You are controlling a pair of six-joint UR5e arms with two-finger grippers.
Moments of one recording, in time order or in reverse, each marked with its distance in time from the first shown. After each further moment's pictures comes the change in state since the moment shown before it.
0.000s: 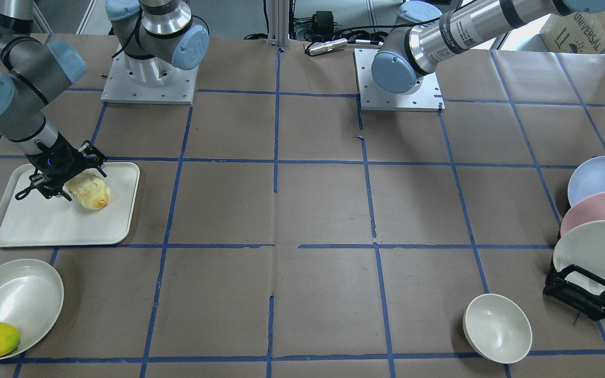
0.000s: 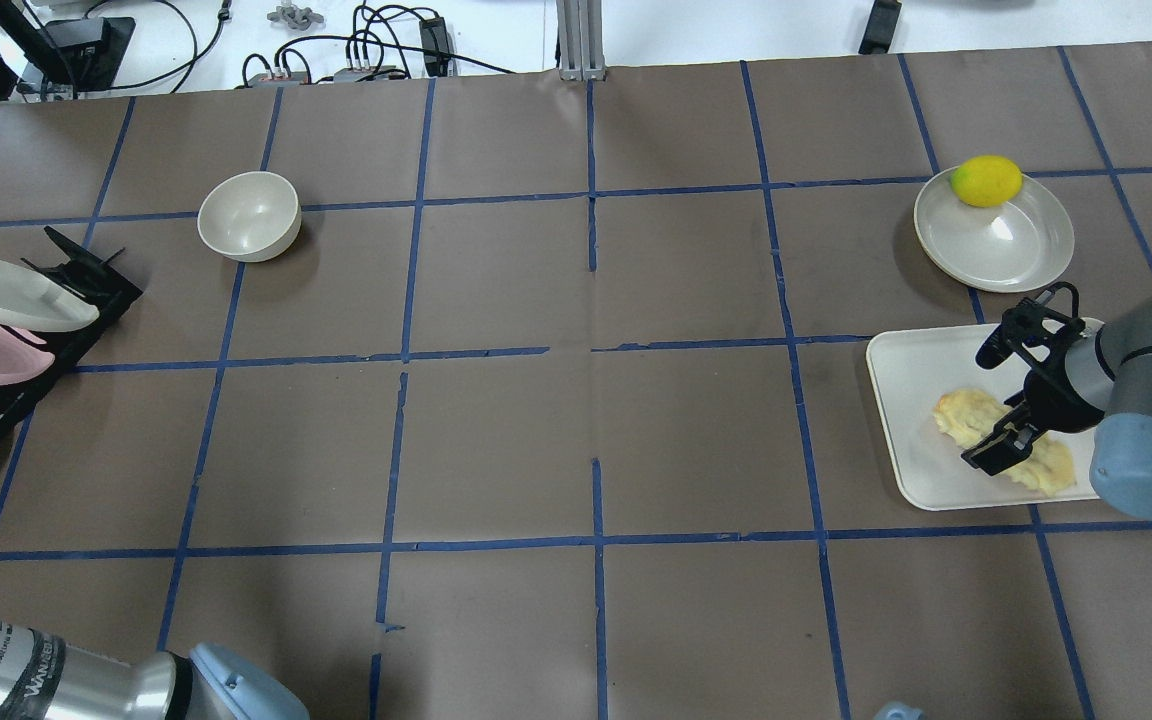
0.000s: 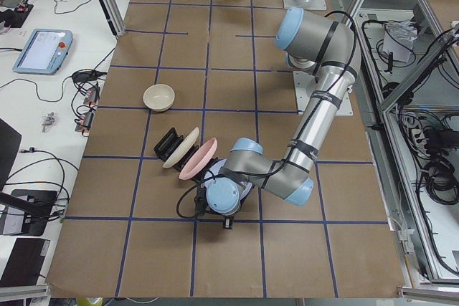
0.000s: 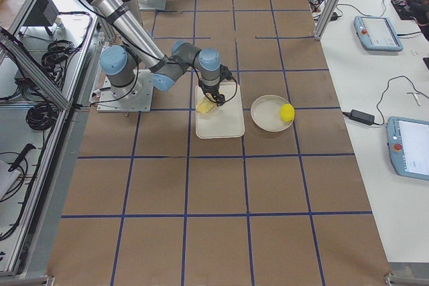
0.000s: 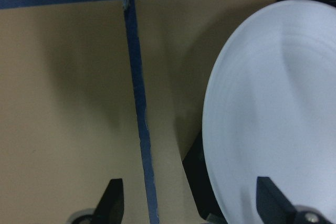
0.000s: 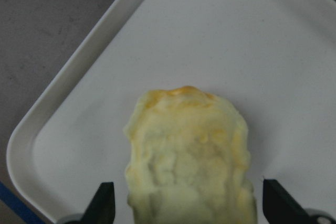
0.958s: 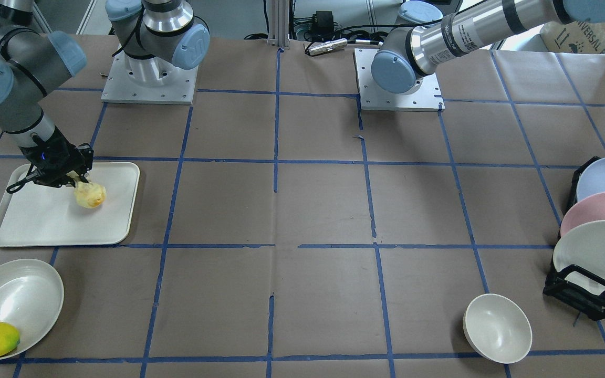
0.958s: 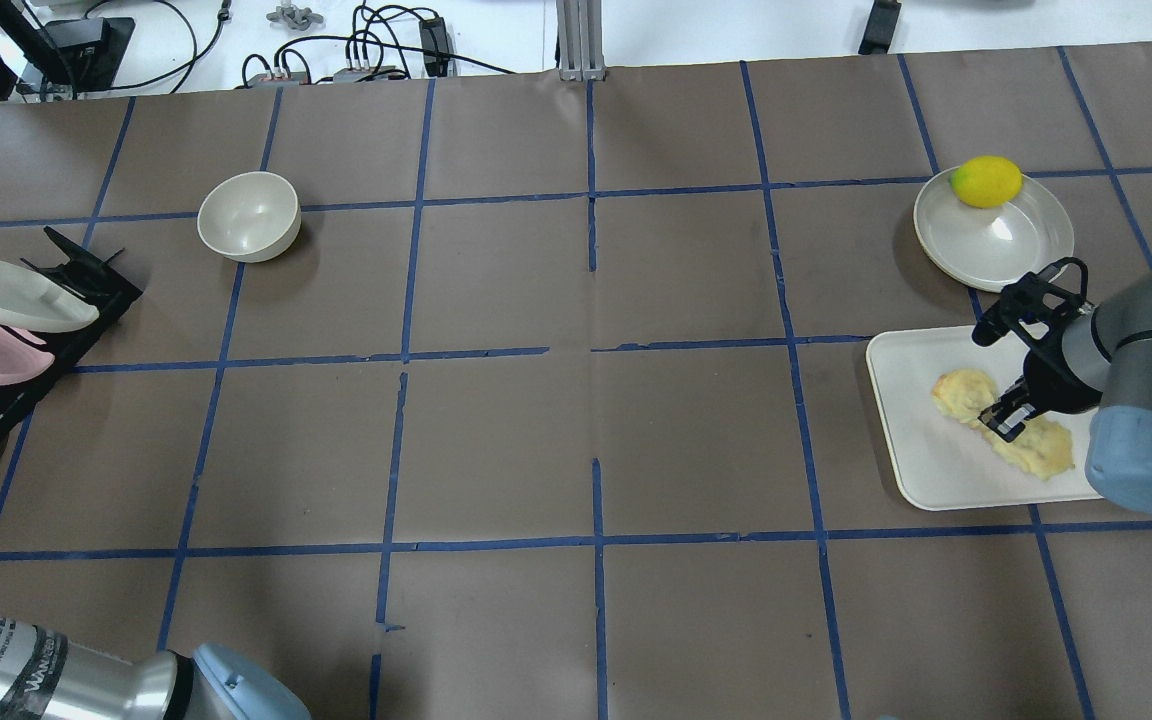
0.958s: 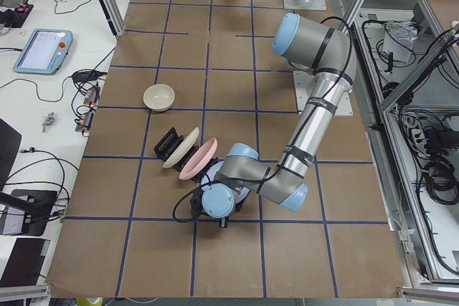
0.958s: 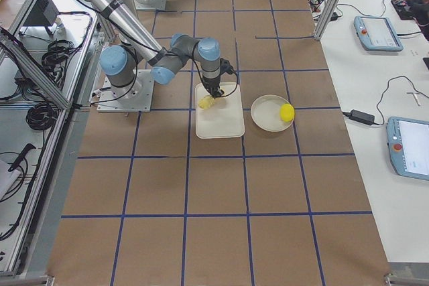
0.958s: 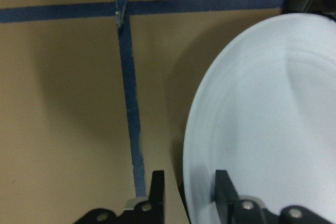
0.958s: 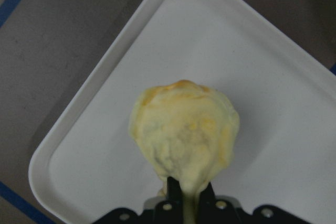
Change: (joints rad) left arm -0.017 -0.028 0.039 -0.053 -0.042 -0.015; right arm 0.100 -0.082 -0.048 0.044 -0.046 0.149
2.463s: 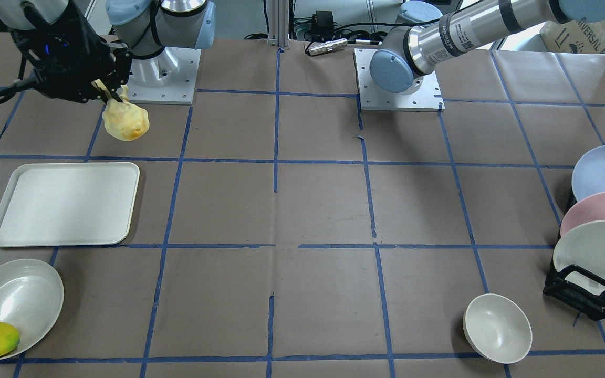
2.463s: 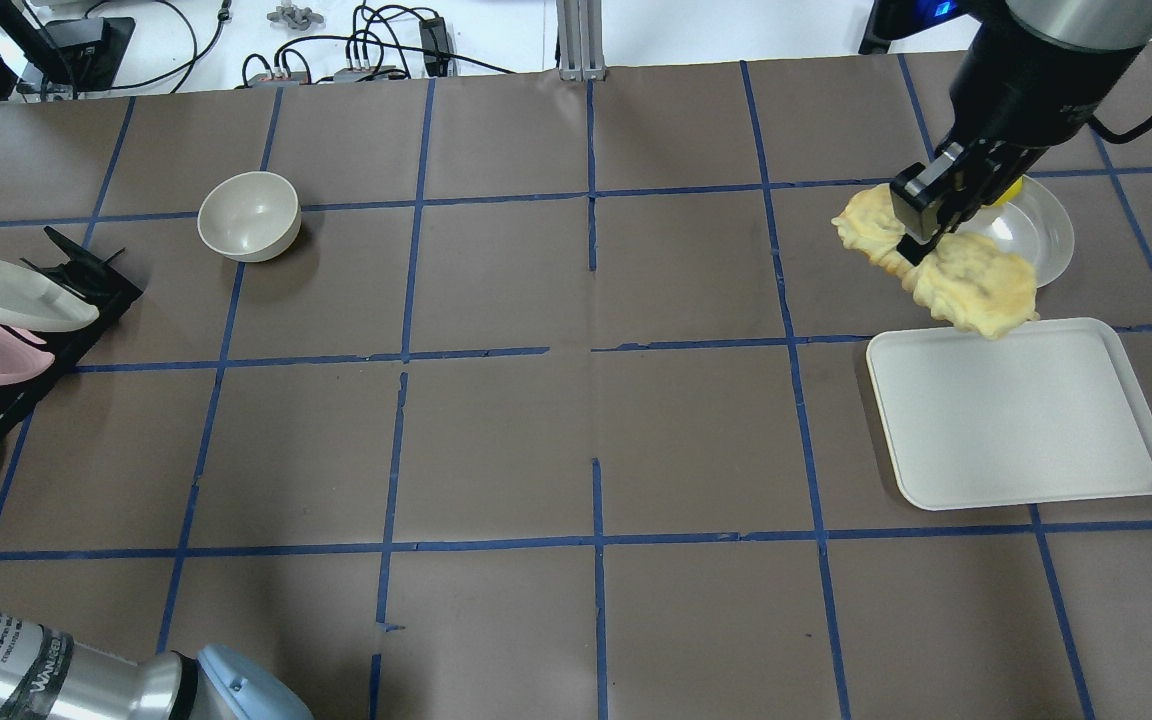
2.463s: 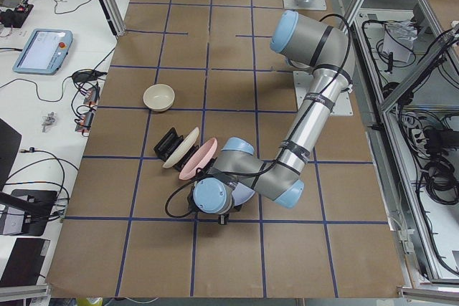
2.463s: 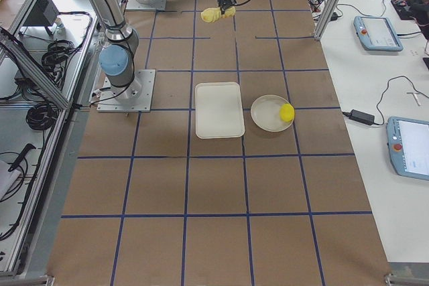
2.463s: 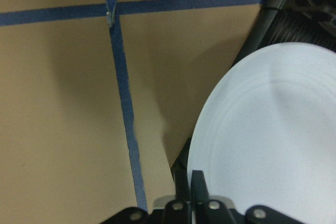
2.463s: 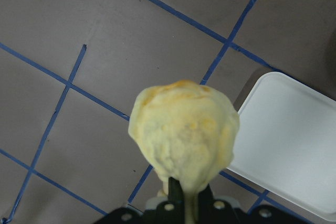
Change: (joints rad) left arm -0.014 0.009 0.038 -0.049 0.086 -0.001; right arm 0.429 -0.041 -0.802 1.044 0.010 0.595
